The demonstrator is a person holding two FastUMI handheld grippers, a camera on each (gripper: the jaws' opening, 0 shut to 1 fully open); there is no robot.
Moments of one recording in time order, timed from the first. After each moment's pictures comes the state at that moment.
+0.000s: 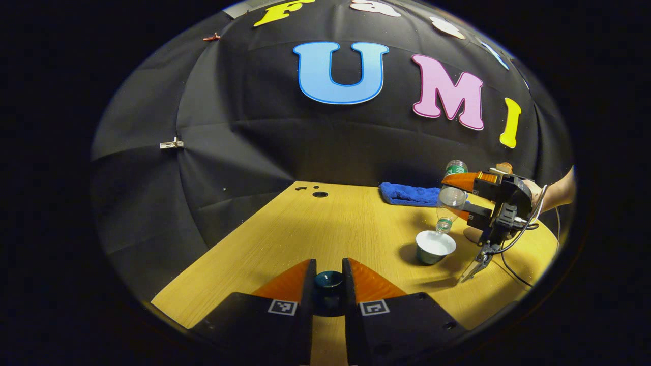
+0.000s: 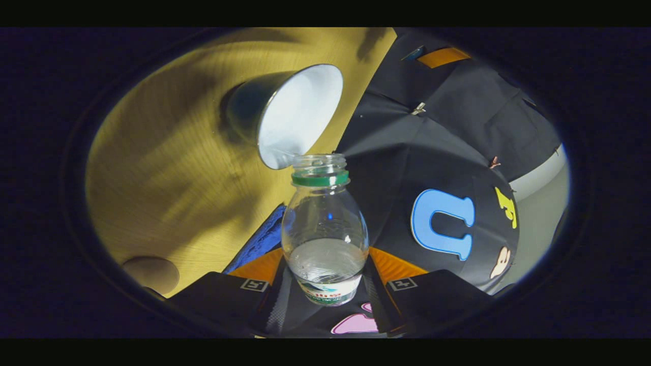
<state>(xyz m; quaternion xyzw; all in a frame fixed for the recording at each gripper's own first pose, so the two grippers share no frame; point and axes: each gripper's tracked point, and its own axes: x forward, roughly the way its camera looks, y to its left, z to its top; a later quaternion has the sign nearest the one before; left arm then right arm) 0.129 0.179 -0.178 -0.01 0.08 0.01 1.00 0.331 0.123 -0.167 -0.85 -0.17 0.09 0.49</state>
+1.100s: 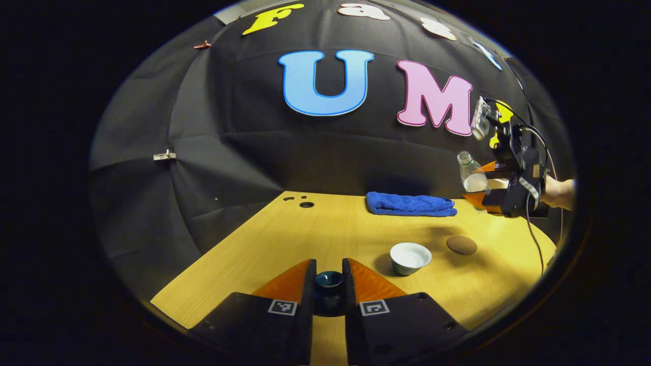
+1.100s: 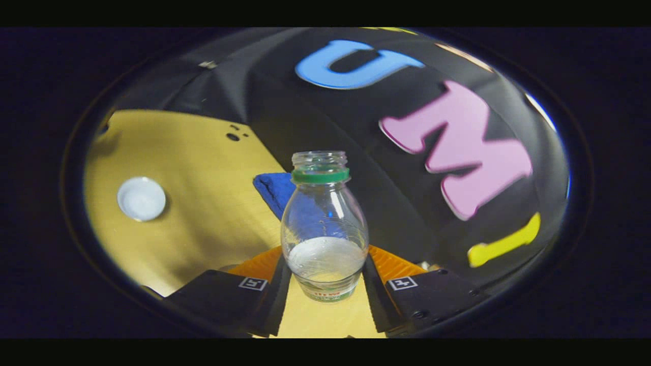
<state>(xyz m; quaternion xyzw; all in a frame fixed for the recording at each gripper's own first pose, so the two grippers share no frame) 0.124 0.132 -0.150 0.00 0.06 0.00 1.00 0.286 -0.012 -0.112 -0.35 0.14 0.00 0.93</state>
